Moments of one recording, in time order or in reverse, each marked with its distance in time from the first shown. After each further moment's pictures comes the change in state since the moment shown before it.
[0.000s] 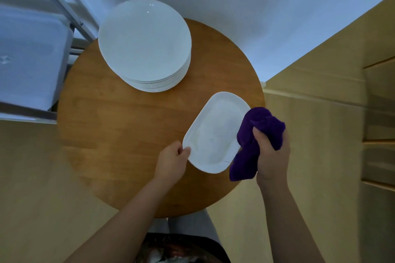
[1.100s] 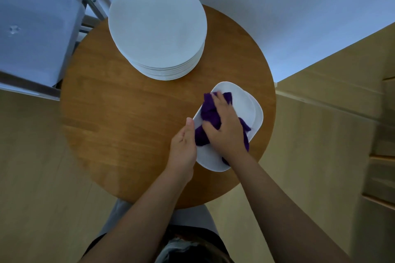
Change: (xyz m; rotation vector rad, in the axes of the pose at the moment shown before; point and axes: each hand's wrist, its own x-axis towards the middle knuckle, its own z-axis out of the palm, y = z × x) left_hand -0.015 0.051 0.008 -0.862 0.007 -0.166; right_hand 0.028 0.030 0.075 -0.747 -0.560 -0.387
